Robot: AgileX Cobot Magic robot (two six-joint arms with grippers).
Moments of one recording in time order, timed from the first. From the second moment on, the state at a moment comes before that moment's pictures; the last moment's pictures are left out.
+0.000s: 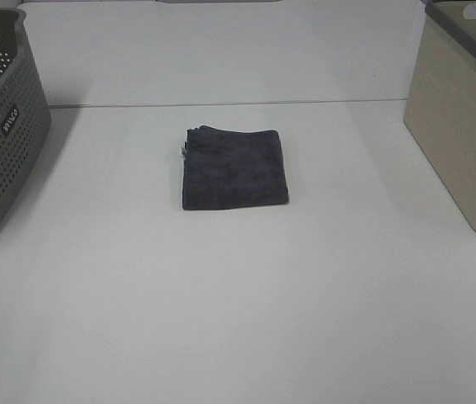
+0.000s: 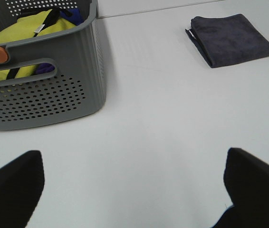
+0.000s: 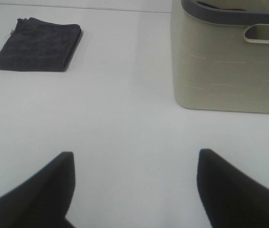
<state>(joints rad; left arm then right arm) -0.06 0.00 -0.50 -0.09 1.05 0.09 -0.01 -0.01 -0.51 0.10 1.07 -0.17</state>
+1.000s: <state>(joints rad) -0.06 0.00 -0.50 -0.09 1.05 0.09 -0.01 -0.01 -0.51 0.10 1.07 -0.17</state>
